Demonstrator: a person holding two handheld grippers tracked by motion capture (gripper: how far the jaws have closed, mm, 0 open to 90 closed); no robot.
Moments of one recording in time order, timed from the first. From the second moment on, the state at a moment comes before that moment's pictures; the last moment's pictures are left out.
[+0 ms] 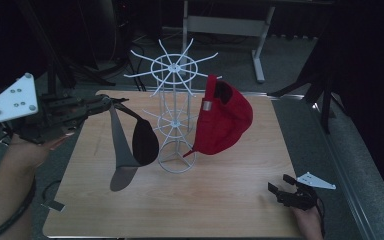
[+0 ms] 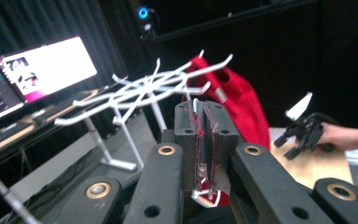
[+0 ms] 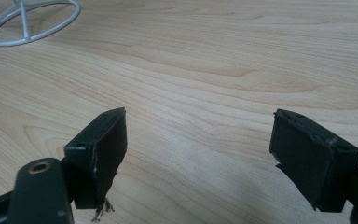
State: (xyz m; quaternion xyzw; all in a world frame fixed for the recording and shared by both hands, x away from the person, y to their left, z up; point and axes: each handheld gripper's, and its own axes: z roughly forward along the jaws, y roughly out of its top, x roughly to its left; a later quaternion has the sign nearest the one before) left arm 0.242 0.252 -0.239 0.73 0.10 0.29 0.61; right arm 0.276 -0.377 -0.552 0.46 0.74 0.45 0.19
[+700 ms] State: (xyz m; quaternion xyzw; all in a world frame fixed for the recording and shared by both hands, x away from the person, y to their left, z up) left arm 0.256 0.208 -0.210 0.74 0.12 0.29 0.60; right arm 0.277 -0.377 -0.553 0.47 0.74 0.45 0.19
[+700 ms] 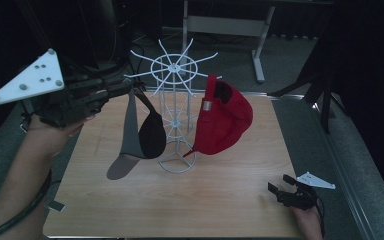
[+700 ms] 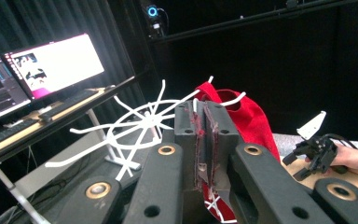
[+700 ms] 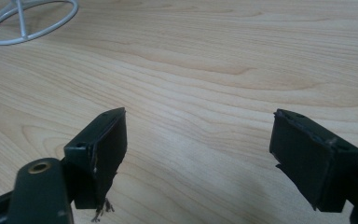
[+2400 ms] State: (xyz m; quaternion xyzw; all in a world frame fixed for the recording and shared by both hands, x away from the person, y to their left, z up) left arm 0.259 0.154 -0.237 0.77 0.10 0.25 0.58; right arm 0.277 -0.379 -0.554 0.47 0.74 0.44 0.19
